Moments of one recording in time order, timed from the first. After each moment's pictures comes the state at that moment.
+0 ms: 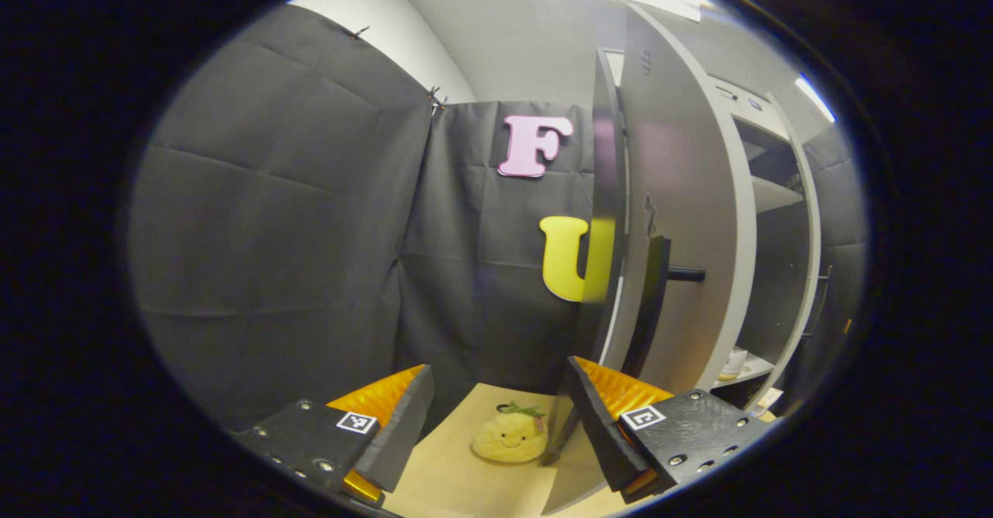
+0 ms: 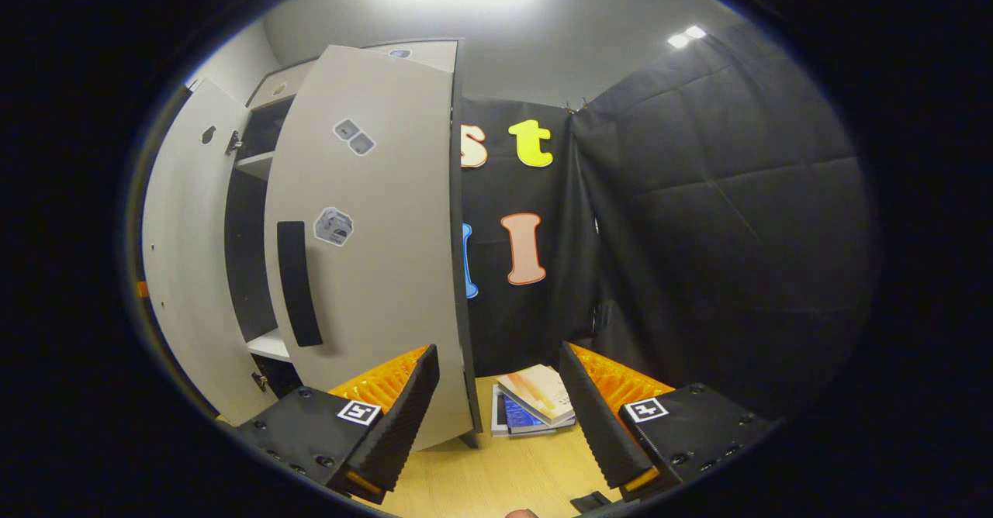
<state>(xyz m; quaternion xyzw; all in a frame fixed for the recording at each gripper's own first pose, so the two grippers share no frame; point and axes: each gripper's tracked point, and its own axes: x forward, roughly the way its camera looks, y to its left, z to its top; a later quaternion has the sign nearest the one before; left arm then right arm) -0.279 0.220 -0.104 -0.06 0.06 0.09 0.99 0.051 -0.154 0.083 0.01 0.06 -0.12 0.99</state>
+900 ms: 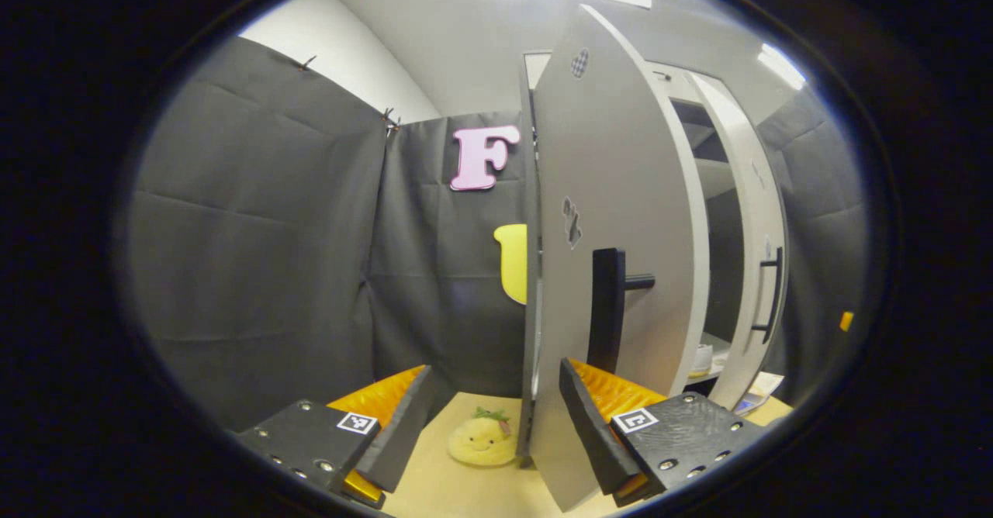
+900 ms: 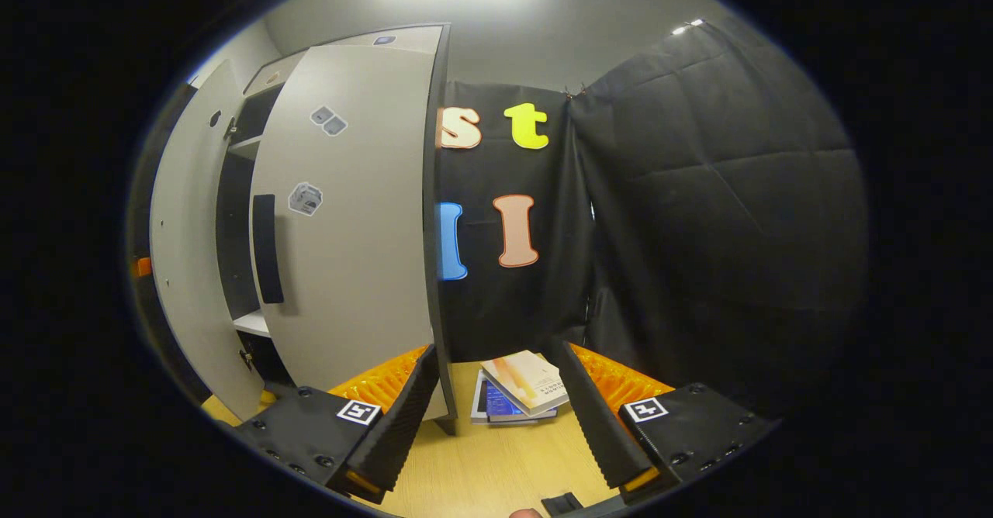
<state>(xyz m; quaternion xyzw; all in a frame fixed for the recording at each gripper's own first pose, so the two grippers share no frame) -0.272 0.111 -0.081 -0.01 0.04 0.05 1.00 0.049 -0.188 0.053 0.01 0.08 -0.09 0.99</state>
